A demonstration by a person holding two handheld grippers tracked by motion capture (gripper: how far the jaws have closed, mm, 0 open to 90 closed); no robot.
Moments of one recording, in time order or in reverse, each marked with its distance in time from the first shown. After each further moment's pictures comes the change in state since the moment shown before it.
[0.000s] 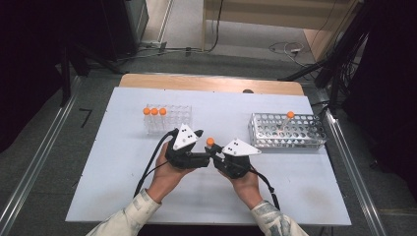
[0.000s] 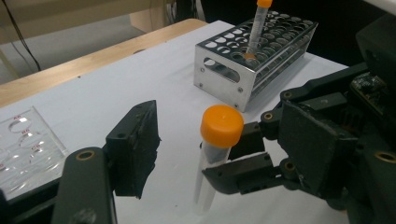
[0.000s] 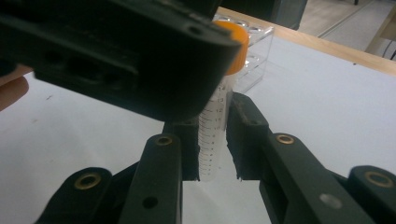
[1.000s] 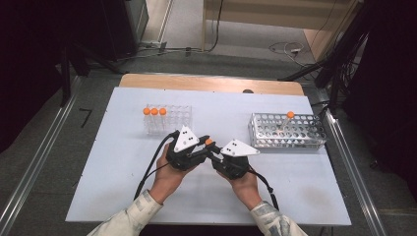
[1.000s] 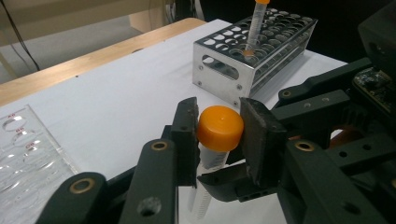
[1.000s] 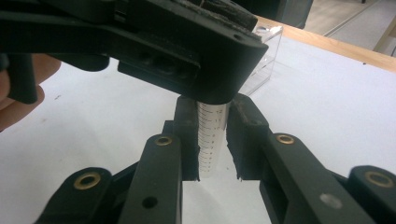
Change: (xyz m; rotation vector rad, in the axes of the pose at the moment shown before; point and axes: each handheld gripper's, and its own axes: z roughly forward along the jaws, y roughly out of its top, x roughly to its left) left arm 0.000 -0.005 0.003 0.003 -0.004 0.005; right arm 0.003 0.001 0.001 0.002 0.020 0.007
